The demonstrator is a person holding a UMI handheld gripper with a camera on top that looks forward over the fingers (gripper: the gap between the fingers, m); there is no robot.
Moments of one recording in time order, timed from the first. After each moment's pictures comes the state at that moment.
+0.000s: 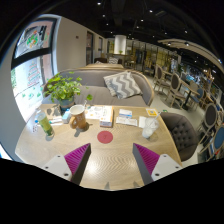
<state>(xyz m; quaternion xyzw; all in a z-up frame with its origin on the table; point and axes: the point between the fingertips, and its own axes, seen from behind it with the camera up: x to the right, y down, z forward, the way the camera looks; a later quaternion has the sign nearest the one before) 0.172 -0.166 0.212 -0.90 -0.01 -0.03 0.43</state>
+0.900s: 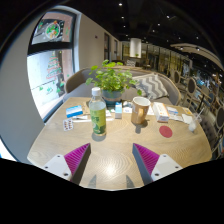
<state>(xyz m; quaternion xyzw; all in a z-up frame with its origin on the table) -0.142 -0.161 0.128 -0.89 -0.05 0.02 0.45</state>
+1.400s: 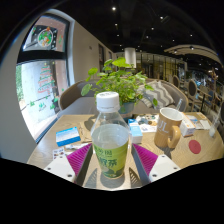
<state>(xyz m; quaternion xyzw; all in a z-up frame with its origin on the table) -0.216 0.033 0.073 -0.85 -0.01 0.03 0.52</state>
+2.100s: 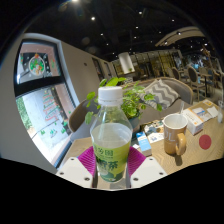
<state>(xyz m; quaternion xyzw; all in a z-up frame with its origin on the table) -0.226 0.056 0.141 -0.82 0.07 0.15 0.55</state>
